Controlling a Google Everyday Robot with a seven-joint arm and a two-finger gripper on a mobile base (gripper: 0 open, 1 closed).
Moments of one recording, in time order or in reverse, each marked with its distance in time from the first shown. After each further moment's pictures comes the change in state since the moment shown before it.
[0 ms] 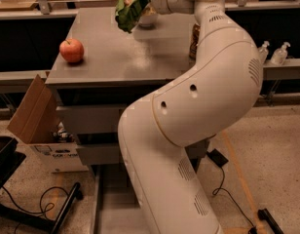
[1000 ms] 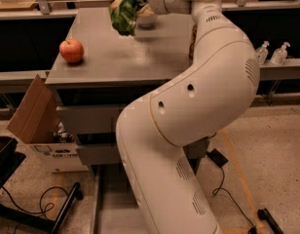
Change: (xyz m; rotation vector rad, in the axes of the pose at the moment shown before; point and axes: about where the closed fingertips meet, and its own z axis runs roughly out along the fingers) arm -0.007 0.002 0.010 -0.002 -0.014 0.001
